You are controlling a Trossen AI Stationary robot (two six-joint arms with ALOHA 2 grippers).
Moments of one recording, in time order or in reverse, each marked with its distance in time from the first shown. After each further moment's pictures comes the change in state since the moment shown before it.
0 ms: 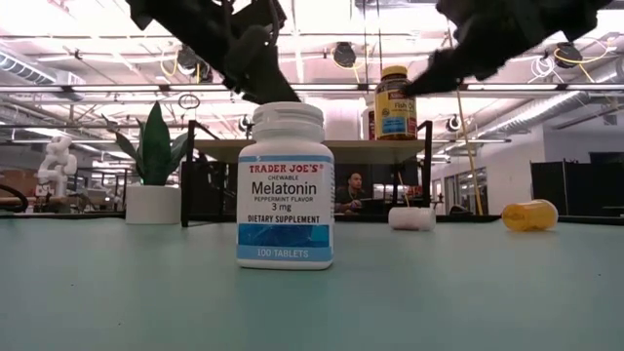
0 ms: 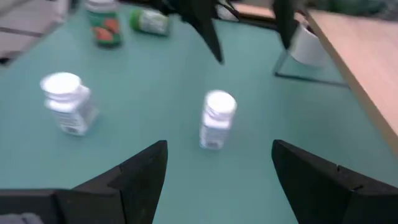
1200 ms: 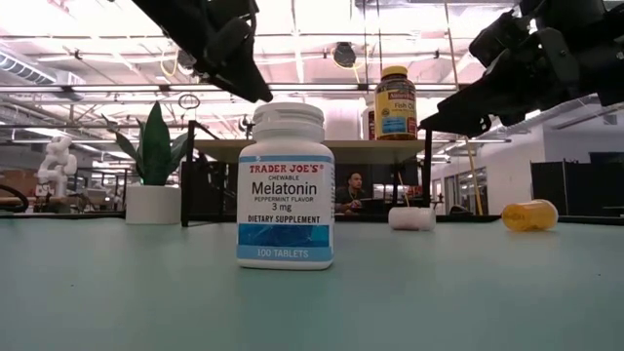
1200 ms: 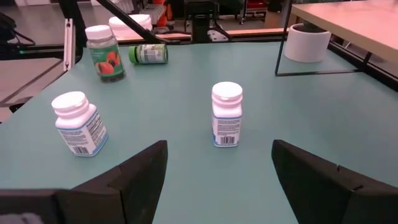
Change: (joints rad) left arm -0.025 -0.133 0.001 -0.221 -0.225 -0.153; right arm 0.057 0.000 -0.384 0.607 0.040 0.183
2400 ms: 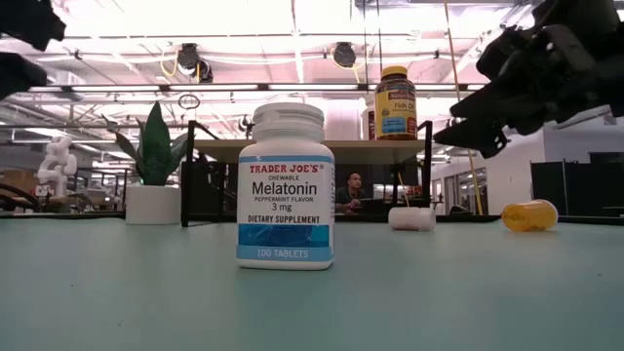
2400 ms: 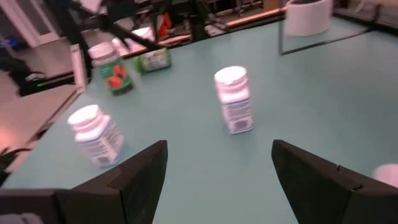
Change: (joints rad) left arm -0.635 0.033 -0.001 -0.836 0.586 -0.700; right arm 0.038 0.001 -0.070 0.074 0.000 0.221
